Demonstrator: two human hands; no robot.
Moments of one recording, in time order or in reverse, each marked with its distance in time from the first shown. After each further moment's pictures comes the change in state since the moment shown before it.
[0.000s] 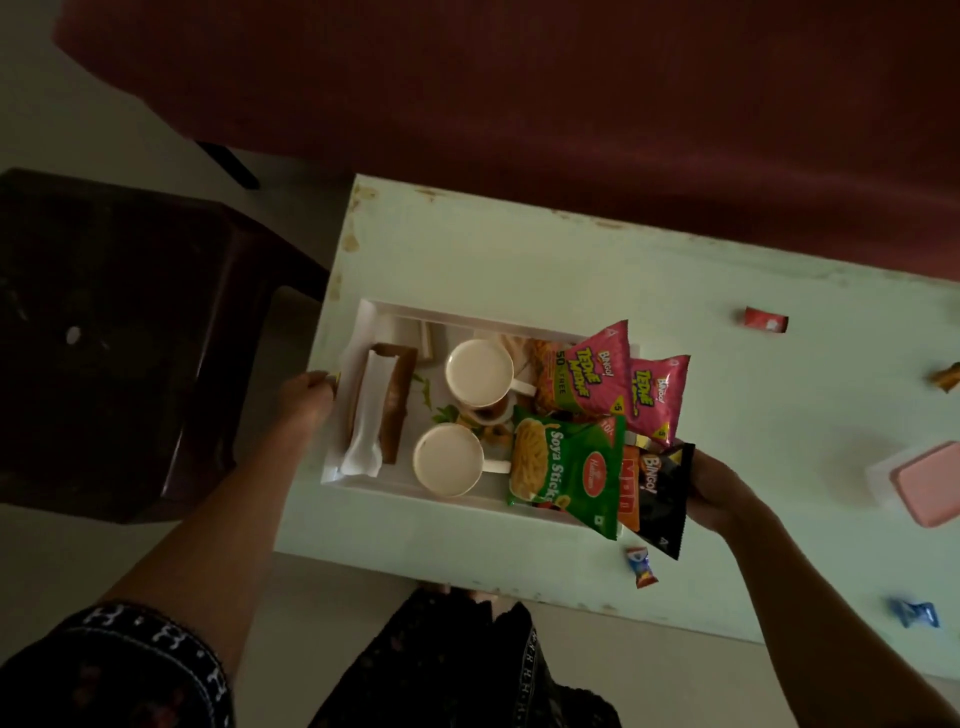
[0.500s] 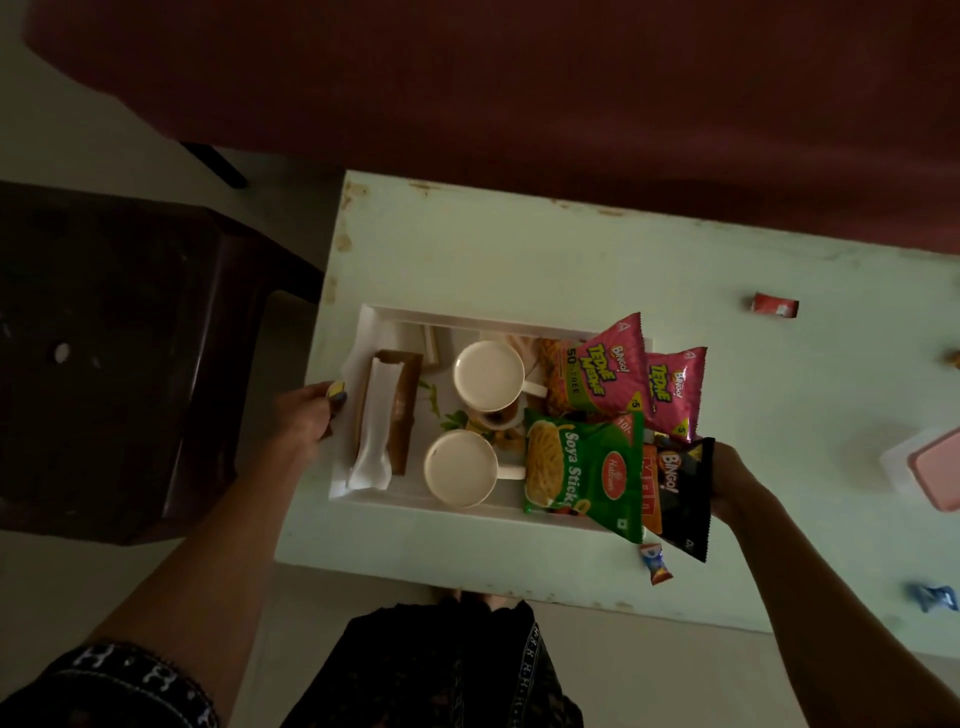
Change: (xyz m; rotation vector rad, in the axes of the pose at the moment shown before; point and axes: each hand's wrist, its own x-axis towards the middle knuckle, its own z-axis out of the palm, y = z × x) left_hand 0.004 -0.005 0.001 -0.197 -0.123 -0.100; right_hand 0.002 -0.004 0.006 -0.071 0.184 -0.043
